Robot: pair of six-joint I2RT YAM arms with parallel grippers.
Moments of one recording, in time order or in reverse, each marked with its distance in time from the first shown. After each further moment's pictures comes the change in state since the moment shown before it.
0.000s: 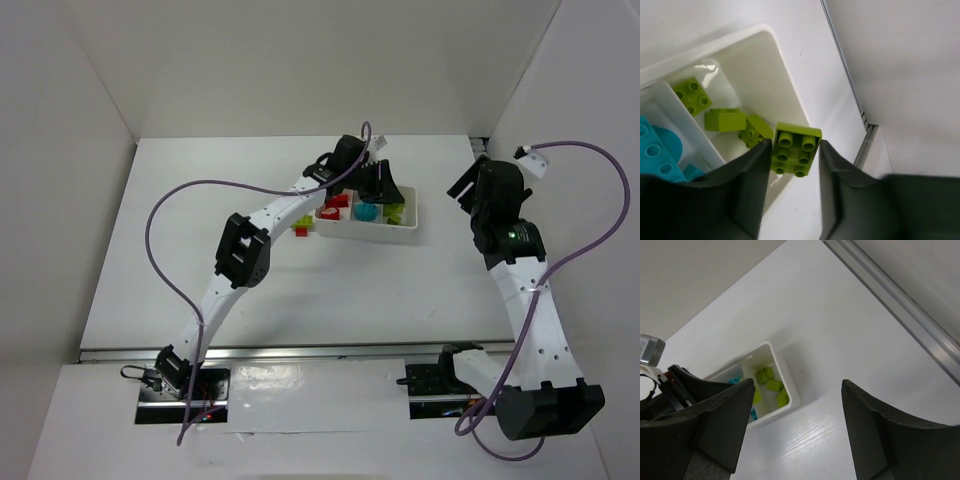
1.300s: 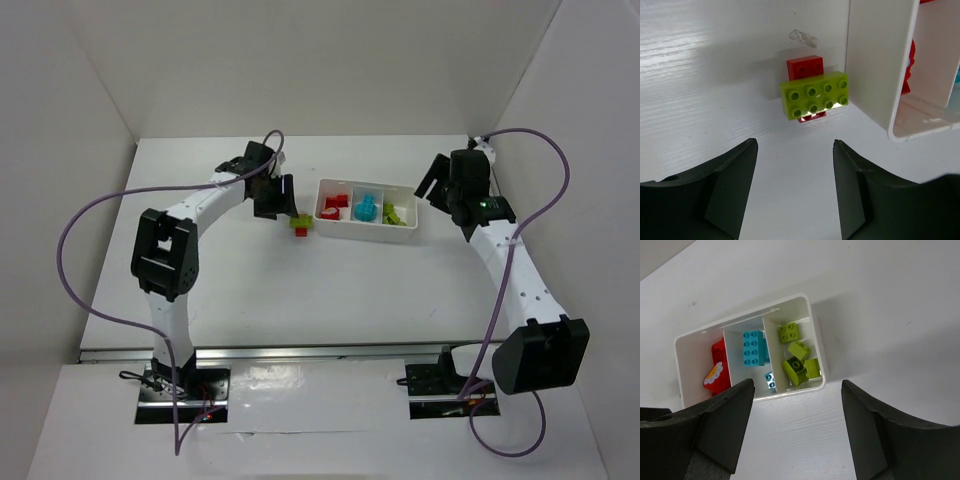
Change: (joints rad) left arm 0.327 -0.584 -0.814 -0.248 -0.351 0.338; right arm 0.037 0.235 0.005 0.047 -0.252 -0.029
